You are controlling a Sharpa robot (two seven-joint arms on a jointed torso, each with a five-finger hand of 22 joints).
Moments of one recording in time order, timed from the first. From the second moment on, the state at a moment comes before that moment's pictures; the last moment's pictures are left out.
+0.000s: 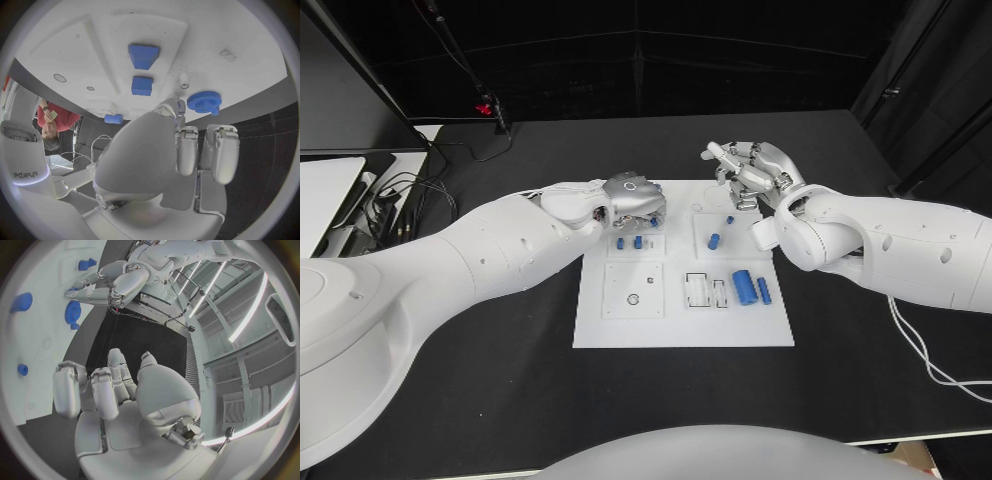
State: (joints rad) left arm 1.28 -0.17 -0.24 0.75 -1.76 -0.39 0.34; left_hand 1.73 -0.07 0.29 0.28 0.05 1.11 0.09 0.14 0.11 1.13 0.04 0.17 0.06 1.47 -0.02 1.57 1.31 0.01 1.47 0.11 1.57 1.31; right arm 1.18 -0.90 -0.05 1.45 -0.33 -0.44 0.39; right_hand 1.24 0.27 -0.28 0.29 0.32 0.54 0.16 0.55 0.07 0.80 0.16 1.12 0.84 1.47 0.10 1.57 1.31 0.04 1.43 0.21 1.46 1.31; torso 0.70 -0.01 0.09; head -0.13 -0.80
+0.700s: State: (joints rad) left arm 1.33 -0.29 -0.24 0.90 -1.76 -0.46 0.36; left_hand 1.72 -0.07 0.29 0.28 0.05 1.11 0.09 0.13 0.11 1.13 0.04 0.15 0.06 1.47 -0.01 1.57 1.31 0.01 1.47 0.11 1.57 1.31; right arm 1.18 -0.91 -0.05 1.45 -0.33 -0.44 0.38; right_hand 1.24 0.27 -0.28 0.29 0.32 0.54 0.16 0.55 0.07 0.80 0.16 1.12 0.84 1.47 0.10 1.57 1.31 0.04 1.42 0.21 1.45 1.31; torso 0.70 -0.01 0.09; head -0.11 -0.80
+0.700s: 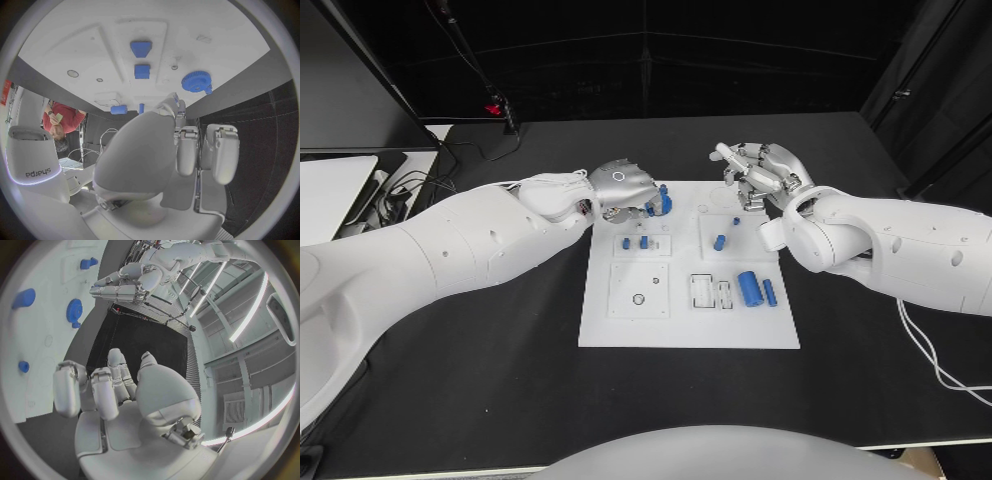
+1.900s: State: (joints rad) left arm 1.33 -0.31 -0.24 0.87 -1.76 -0.33 0.35; left_hand 1.70 -0.07 0.31 0.28 0.05 1.10 0.10 0.11 0.10 1.13 0.05 0.11 0.06 1.47 -0.01 1.57 1.31 0.01 1.47 0.11 1.57 1.31; right arm 1.18 -0.91 -0.05 1.44 -0.33 -0.43 0.38; right_hand 1.24 0.27 -0.28 0.29 0.33 0.54 0.16 0.55 0.07 0.80 0.16 1.12 0.84 1.47 0.10 1.57 1.31 0.04 1.42 0.21 1.45 1.31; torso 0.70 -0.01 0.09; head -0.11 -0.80
